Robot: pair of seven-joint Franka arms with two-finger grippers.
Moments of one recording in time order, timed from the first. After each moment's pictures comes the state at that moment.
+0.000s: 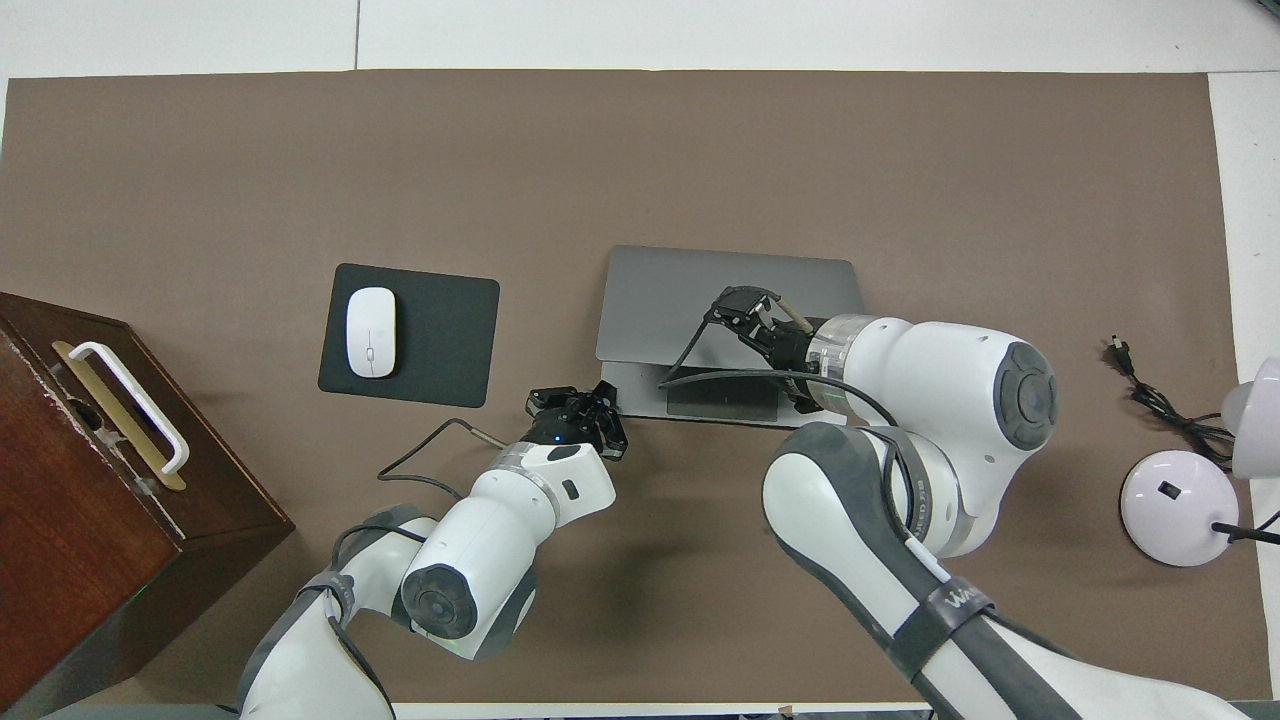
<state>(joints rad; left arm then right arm) -0.76 0.27 0.02 -2.49 -0.20 3.50 0.05 0.36 0.10 0.07 -2.19 0.67 2.64 0.67</state>
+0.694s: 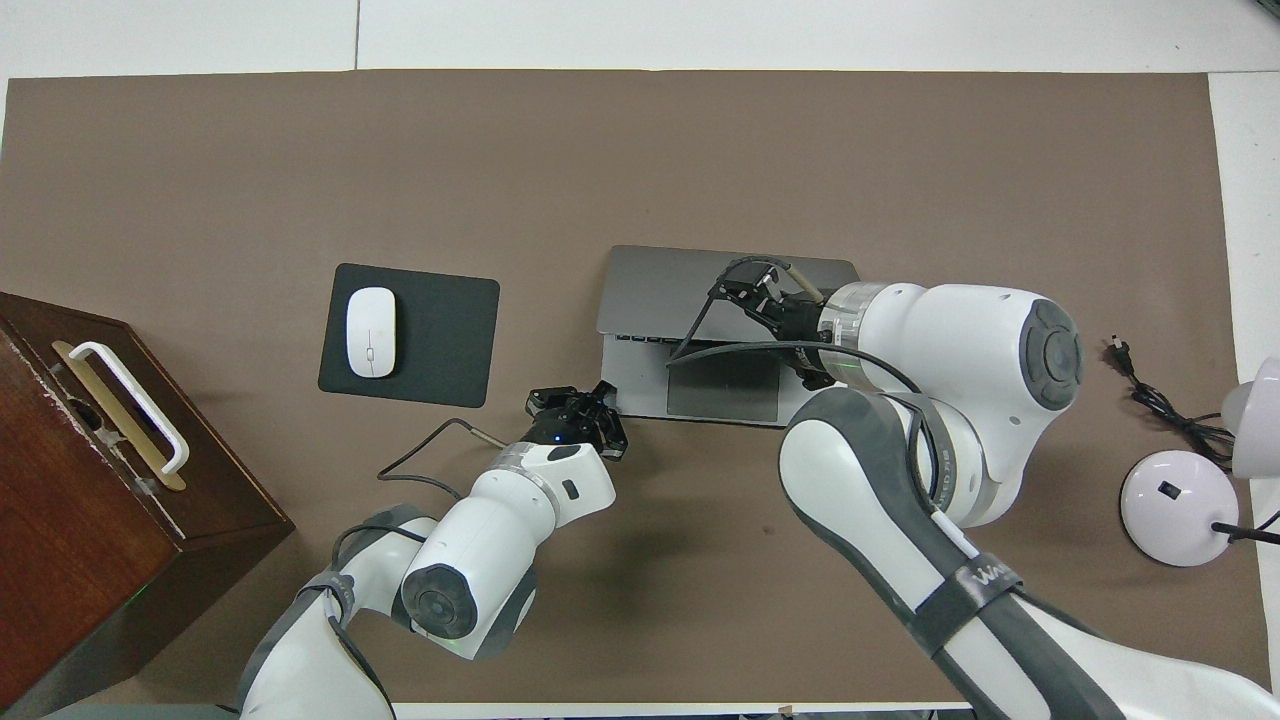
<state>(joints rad) -0.76 0.28 0.02 -2.49 -0.20 3.50 0.05 0.32 0.12 0.07 -2.11 0.64 2.57 0.67</state>
